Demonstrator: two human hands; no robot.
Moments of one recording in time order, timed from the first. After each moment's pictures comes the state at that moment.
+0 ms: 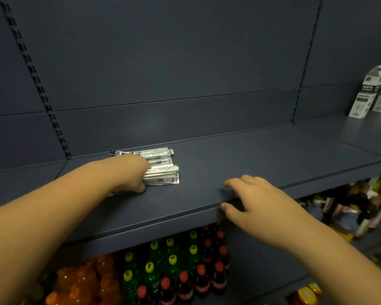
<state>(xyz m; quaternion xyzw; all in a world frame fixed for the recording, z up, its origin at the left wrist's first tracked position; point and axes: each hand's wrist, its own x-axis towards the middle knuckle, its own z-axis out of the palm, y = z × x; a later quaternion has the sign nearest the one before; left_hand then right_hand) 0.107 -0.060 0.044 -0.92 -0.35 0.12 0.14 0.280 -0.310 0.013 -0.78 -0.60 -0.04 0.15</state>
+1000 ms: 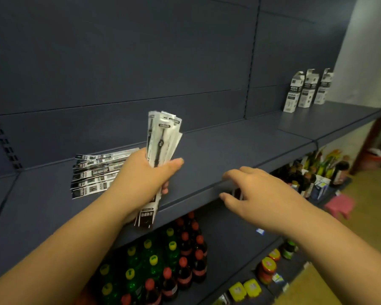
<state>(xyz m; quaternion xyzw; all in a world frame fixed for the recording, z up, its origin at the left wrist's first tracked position) 0.098 -0.167 0.039 -0.78 -0.21 -0.32 -0.49 0.244 -0.352 0.023 -0.85 -0.50 -0.08 0.11</state>
